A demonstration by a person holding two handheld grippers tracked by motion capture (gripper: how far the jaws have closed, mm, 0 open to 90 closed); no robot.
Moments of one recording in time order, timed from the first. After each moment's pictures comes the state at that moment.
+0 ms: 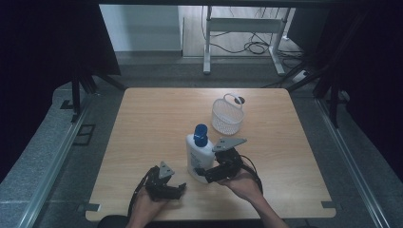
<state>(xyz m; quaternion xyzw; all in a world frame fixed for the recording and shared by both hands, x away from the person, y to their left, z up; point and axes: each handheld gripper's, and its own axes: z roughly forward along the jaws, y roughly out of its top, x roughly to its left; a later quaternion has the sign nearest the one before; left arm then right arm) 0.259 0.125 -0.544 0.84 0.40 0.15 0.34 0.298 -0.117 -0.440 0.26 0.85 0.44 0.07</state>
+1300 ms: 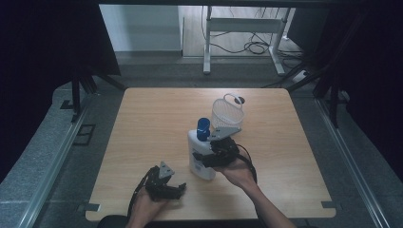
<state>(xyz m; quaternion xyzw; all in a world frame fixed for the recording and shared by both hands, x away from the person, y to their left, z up) 0.259 0.125 -0.544 0.84 0.40 0.15 0.34 0.320 -0.107 -0.419 0.25 0.86 0.43 0.12</state>
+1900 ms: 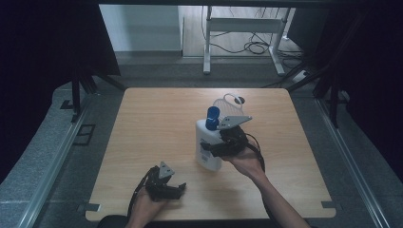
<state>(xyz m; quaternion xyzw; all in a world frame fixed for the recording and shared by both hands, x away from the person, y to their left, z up) 0.260 0.126 -0.544 0.84 0.40 0.15 0.34 0.342 -0.130 -0.400 0.25 0.85 0.44 0.12</state>
